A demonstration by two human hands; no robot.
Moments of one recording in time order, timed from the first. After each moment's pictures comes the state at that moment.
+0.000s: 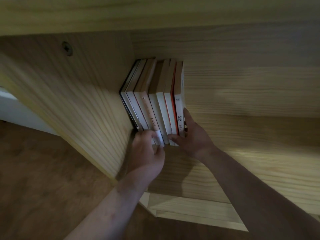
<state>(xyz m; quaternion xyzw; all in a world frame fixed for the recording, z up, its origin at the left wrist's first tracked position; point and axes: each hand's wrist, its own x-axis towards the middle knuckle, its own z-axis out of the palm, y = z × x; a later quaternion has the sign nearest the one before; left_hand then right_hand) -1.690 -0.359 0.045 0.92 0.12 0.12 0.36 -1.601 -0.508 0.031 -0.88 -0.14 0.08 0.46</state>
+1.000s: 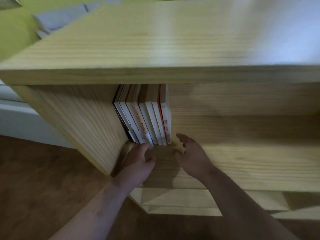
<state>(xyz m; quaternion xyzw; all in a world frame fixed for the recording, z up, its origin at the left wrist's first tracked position) -1.706 -0.343 0.046 0.90 0.08 -0.07 0.43 -1.674 -0.539 0.057 -0.91 -0.03 0.11 0.40</state>
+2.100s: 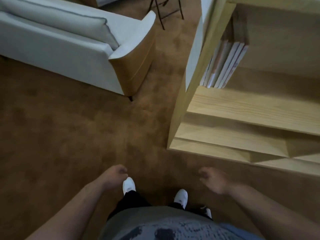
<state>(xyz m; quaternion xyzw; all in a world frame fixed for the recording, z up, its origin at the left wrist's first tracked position) -2.019 -0.078 -0.028 0.85 0.21 -0.38 0.31 -1.941 -0.471 -0.013 -0.88 -0.05 0.45 0.12</state>
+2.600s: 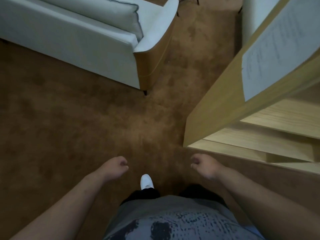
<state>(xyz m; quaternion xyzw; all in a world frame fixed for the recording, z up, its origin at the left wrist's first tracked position) -1.990 0.111 -0.034 0.83 0.20 -0.41 0.31 -1.897 -0.246 -0.018 -0.86 -0.01 0.47 0.18</state>
